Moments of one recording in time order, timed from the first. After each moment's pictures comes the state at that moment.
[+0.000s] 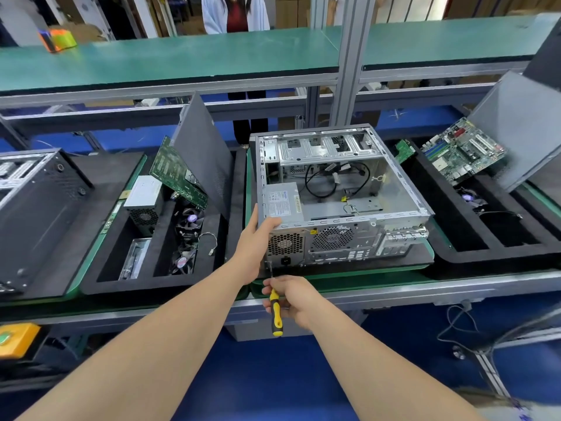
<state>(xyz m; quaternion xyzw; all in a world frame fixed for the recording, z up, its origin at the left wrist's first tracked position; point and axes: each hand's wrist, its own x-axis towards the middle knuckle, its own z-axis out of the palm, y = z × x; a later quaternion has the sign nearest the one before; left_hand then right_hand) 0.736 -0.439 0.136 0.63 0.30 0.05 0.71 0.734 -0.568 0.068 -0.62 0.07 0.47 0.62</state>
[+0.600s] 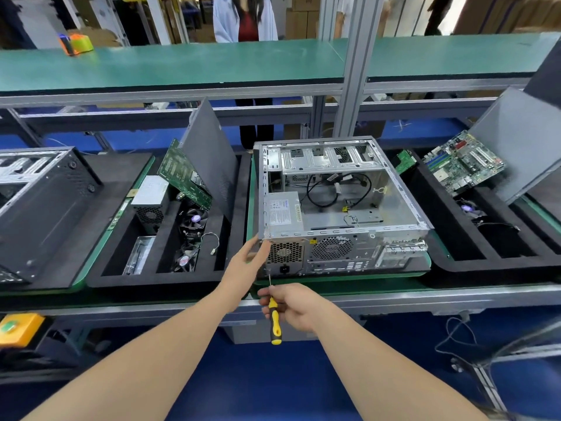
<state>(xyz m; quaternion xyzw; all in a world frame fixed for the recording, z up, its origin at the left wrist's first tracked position) 0.672 -0.441 0.120 0.71 0.29 0.04 0.64 0.727 -0.580 0.081 -0.60 0.04 0.54 0.59</state>
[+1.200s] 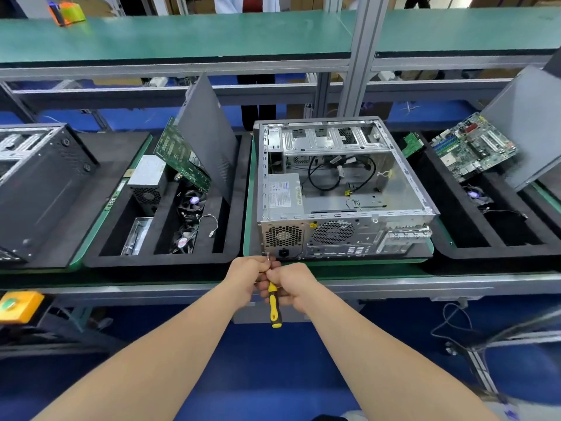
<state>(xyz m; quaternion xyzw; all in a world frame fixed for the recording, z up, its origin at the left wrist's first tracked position) 0.672 -0.458 0.078 0.54 0.43 -0.01 0.72 0.730 -0.571 0.072 -0.68 0.04 0.48 0.55</state>
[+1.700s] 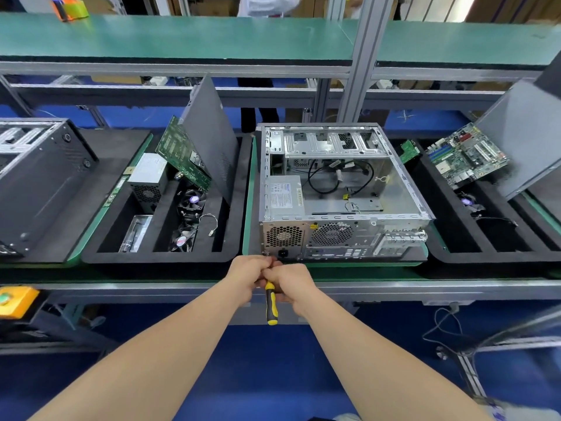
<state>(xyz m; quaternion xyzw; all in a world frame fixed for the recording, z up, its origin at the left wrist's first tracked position) 0.675 -0.462 0.081 0.53 0.43 0.02 0.73 0.723 -0.570 0.070 -0.72 0.04 0.42 0.55</state>
